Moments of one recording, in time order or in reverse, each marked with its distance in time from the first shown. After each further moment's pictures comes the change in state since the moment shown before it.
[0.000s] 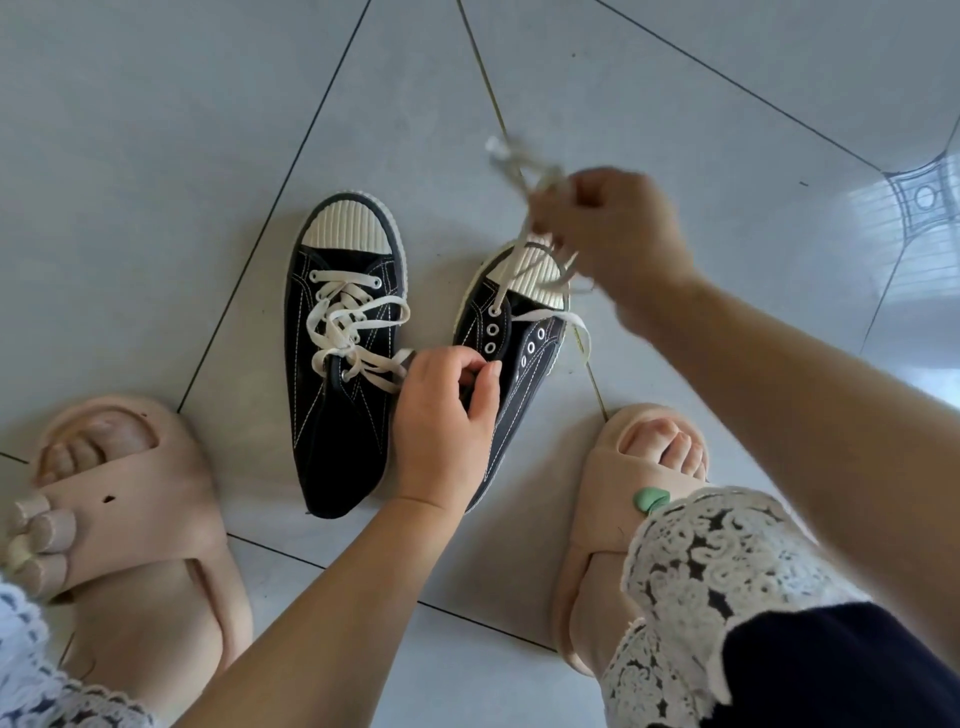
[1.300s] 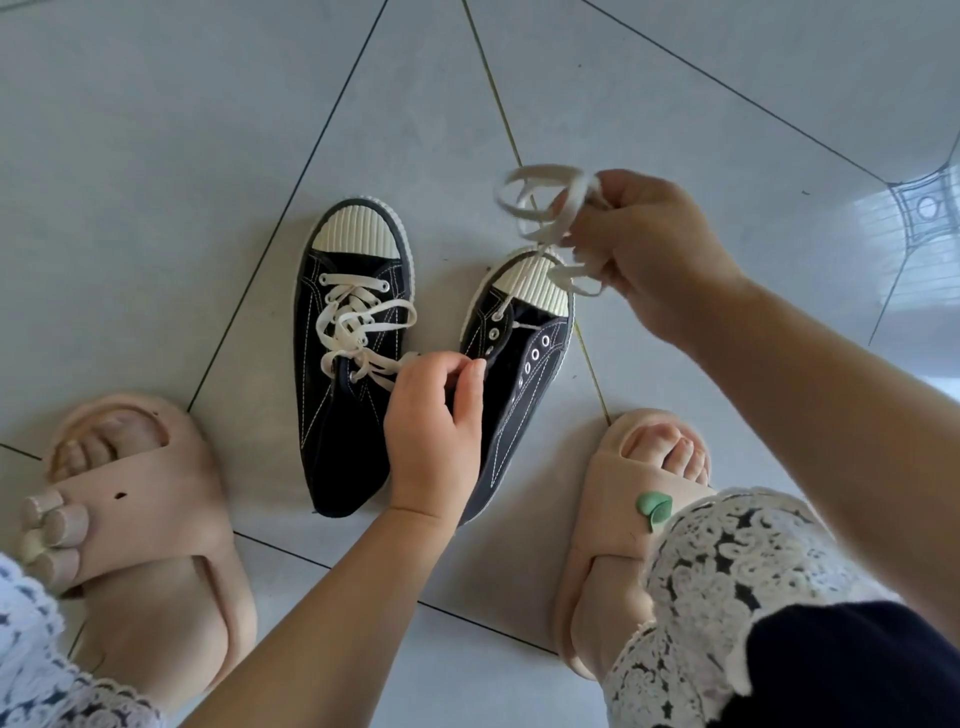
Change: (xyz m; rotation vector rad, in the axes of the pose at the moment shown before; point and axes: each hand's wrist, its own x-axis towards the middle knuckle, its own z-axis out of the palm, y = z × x) left_hand -0.001 0.005 -0.012 -0.020 0.078 -0.053; right_hand -0.007 -0.004 -0.015 0.392 -0.156 0.086
